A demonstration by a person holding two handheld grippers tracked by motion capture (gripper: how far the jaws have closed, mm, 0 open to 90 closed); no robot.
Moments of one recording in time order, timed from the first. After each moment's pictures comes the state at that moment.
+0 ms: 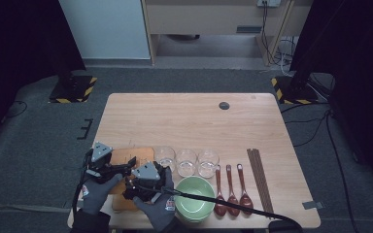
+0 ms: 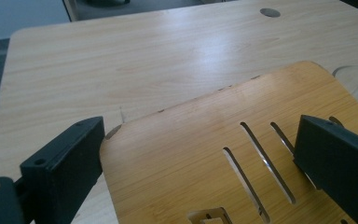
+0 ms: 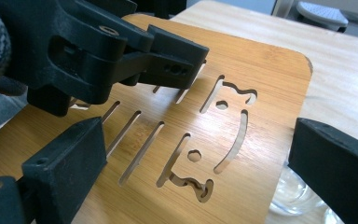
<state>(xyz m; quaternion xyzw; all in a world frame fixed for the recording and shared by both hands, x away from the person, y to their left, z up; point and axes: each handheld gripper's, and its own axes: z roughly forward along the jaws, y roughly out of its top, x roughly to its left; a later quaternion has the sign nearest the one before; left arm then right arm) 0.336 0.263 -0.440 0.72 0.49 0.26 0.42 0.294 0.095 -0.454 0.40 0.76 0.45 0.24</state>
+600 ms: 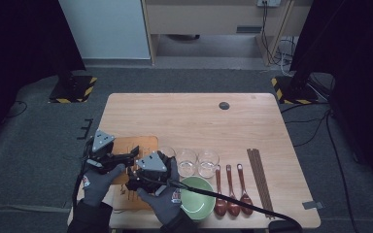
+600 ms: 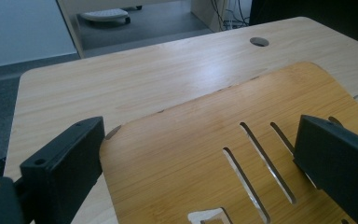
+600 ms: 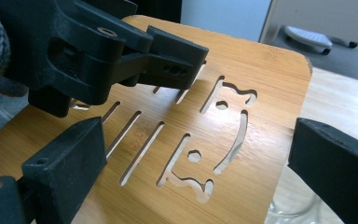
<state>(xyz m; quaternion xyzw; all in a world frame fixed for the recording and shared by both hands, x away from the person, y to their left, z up) 0.345 0.245 -0.396 0.72 0.47 0.28 0.43 0.301 0.078 -0.416 0.39 0.75 0.46 0.26</state>
